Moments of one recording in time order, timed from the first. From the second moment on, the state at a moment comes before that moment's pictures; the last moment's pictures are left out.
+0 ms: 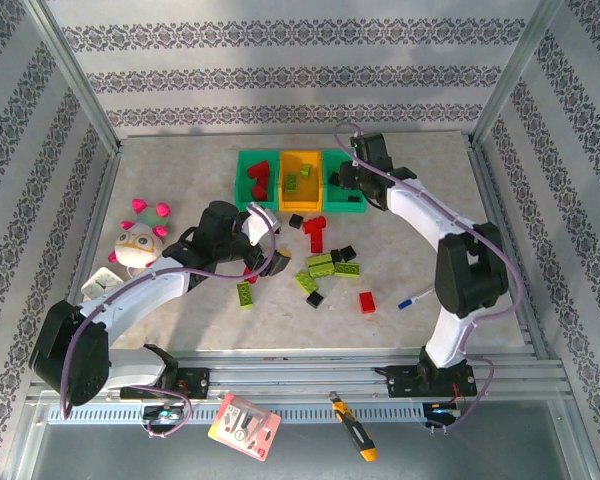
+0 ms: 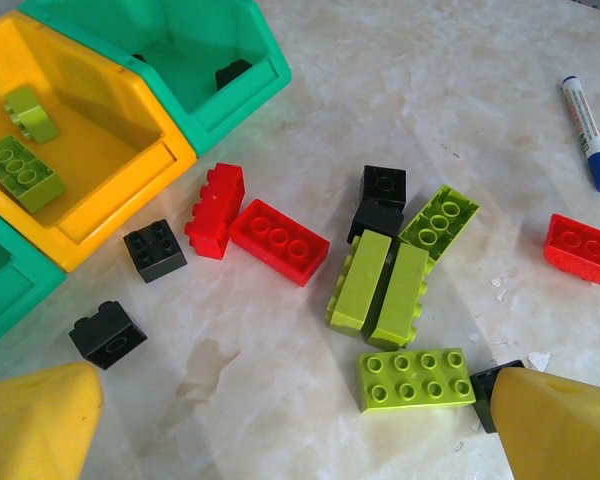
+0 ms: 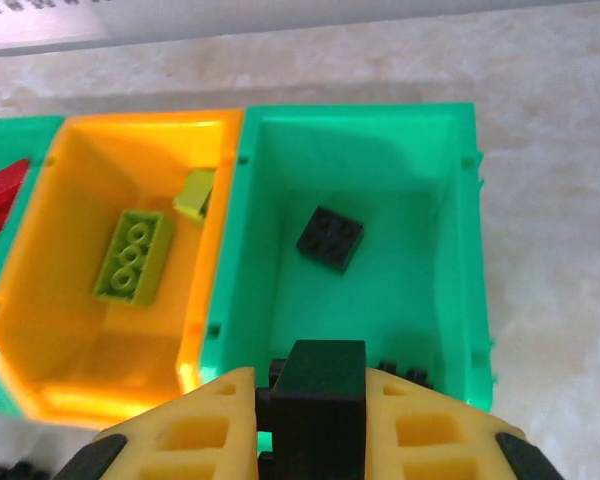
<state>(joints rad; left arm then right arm) -0.51 1.28 0.80 -0.11 0.35 0.21 0.32 1.84 1.44 -0.33 0.04 0.31</state>
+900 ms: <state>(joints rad) -0.52 1.41 1.03 -0.61 -0.02 -0.18 0.29 1.56 1.18 -0.15 -0.14 0.13</state>
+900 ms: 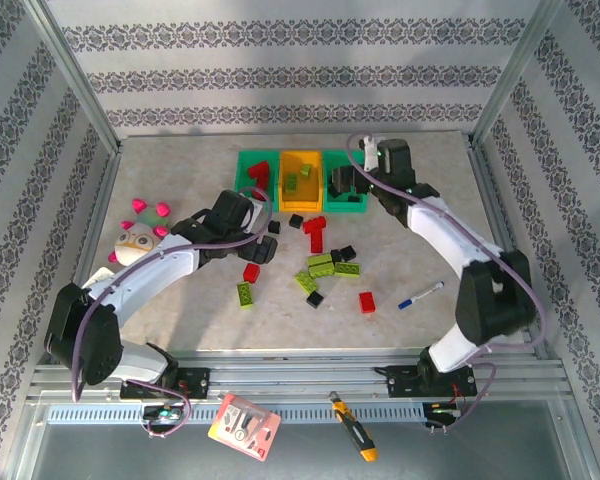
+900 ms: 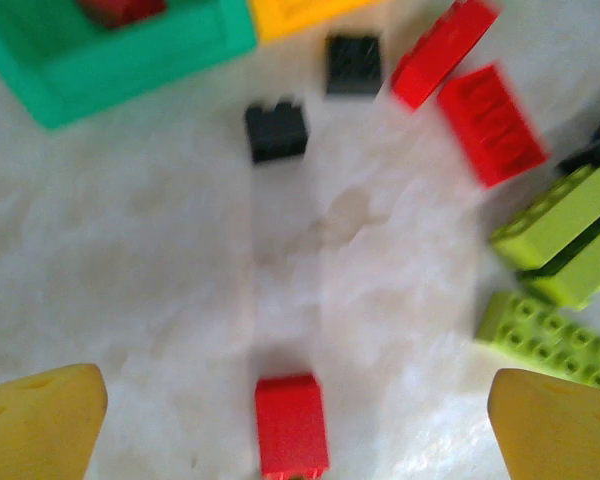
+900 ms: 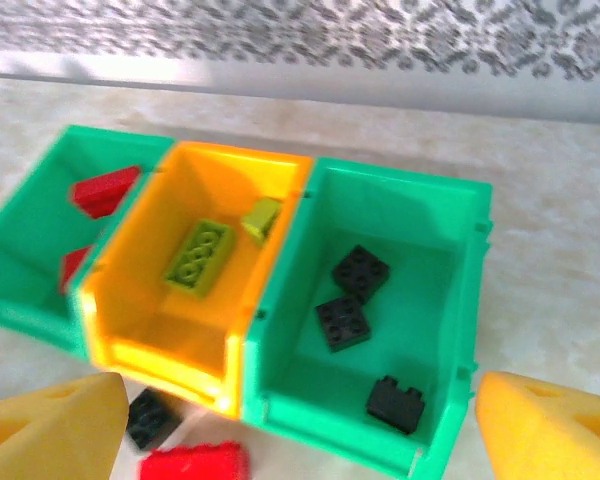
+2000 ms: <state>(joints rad) -0.52 1.75 1.10 -0.74 0.03 -0.34 0.49 1.25 0.89 -0.23 -0.53 0.05</state>
